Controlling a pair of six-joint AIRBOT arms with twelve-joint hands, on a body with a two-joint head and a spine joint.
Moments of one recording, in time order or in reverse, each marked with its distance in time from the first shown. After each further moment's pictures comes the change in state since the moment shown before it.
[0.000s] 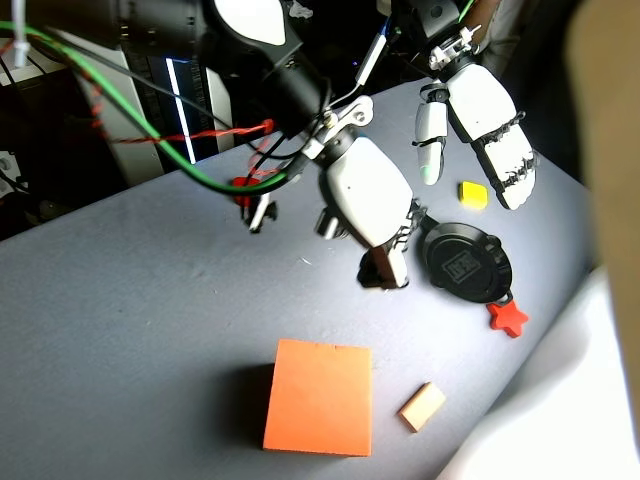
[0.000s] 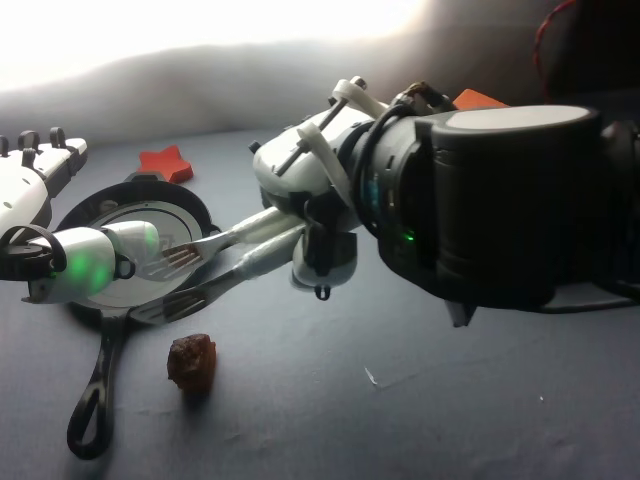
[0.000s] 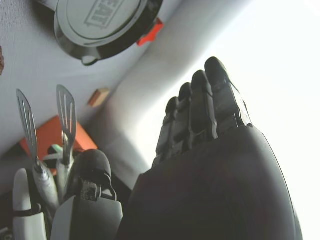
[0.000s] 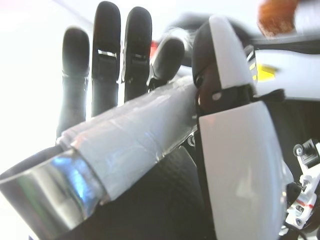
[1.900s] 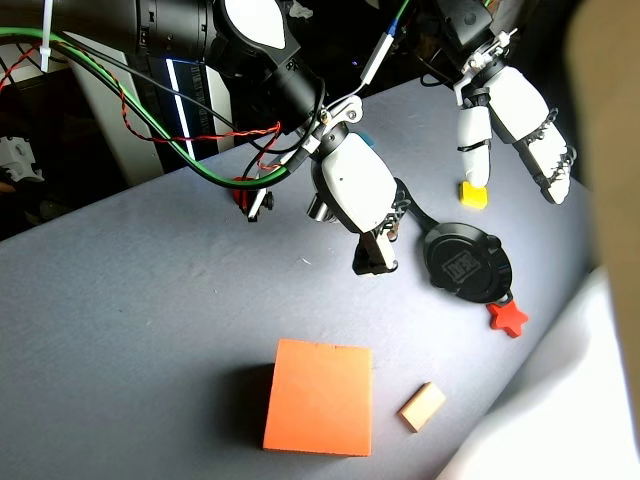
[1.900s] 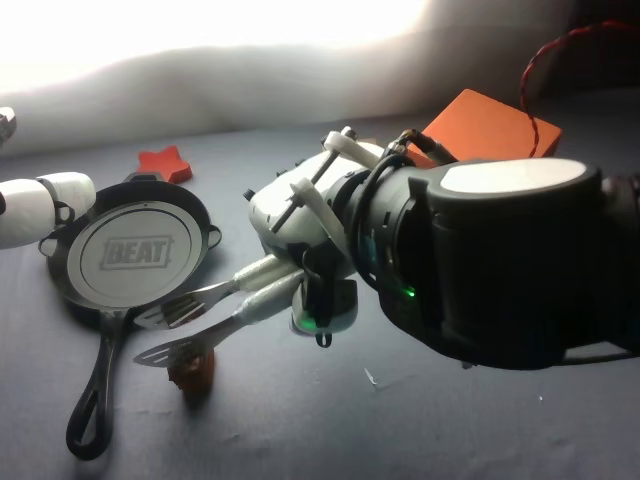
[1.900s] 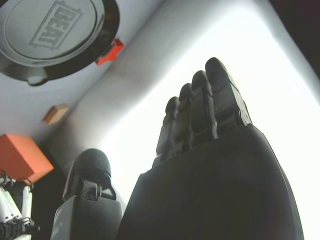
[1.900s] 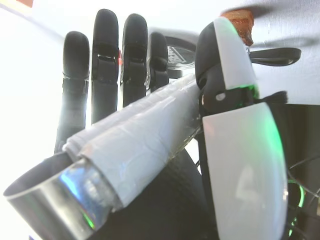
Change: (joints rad) left arm -0.010 0.002 0.122 -0.062 0.008 -0.056; right arm -0.029 0.015 -0.084 -0.014 -0.027 -0.010
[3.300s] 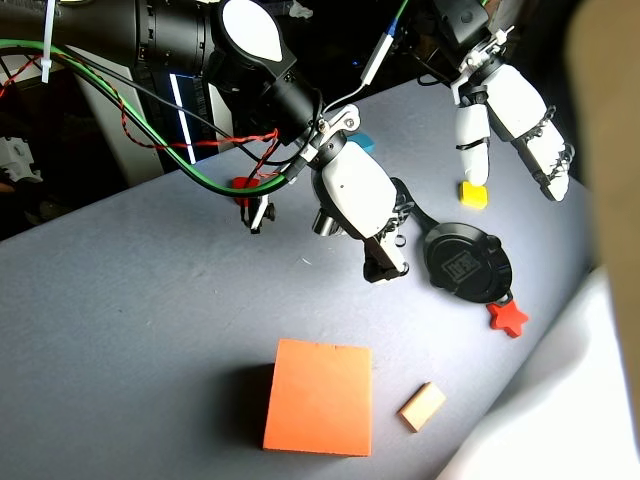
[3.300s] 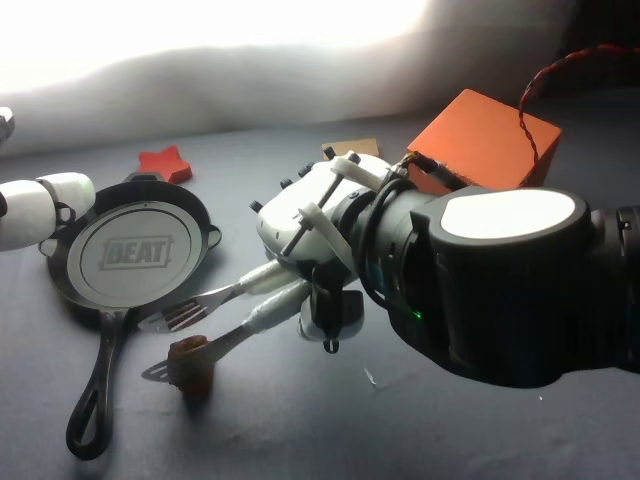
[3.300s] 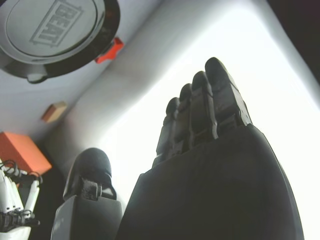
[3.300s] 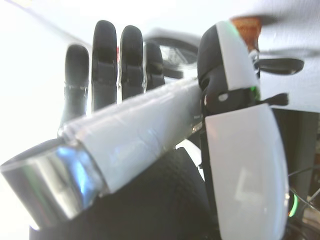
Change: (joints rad) left arm 0.000 0.001 -0.019 -0.005 -0.030 -0.004; right arm -0.072 -0.016 0.039 -0.111 0.043 0.036
